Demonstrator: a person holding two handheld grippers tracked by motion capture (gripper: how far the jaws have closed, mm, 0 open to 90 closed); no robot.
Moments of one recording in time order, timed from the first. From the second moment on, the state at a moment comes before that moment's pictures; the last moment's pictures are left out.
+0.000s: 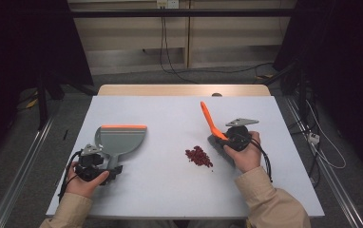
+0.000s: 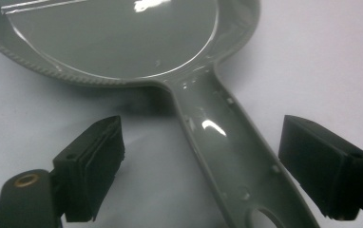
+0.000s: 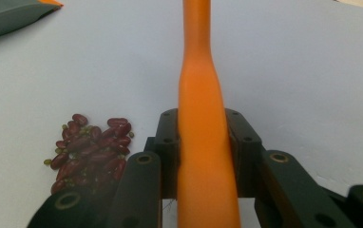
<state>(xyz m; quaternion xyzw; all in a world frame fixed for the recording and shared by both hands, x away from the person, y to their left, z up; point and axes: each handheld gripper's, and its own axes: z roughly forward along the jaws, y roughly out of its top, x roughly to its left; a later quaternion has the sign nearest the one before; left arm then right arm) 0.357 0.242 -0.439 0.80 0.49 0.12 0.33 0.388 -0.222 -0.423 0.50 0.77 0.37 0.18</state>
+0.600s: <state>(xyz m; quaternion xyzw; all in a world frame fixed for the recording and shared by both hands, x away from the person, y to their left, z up) 0.386 0.240 -0.434 0.82 0.50 0.12 0.26 0.386 -0.228 -0.424 0.50 0.76 0.38 0.17</state>
